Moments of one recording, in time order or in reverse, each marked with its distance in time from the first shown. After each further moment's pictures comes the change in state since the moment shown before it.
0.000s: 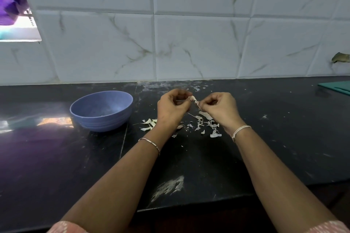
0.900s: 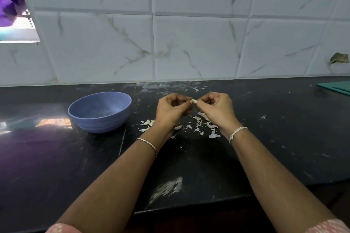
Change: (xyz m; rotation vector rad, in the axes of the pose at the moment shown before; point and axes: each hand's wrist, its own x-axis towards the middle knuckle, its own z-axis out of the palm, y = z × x) left_hand -0.001 -0.003 0.001 -0.231 -0.089 -0.163; right_hand -0.002 -0.003 0.008 0.073 0.050 0.025
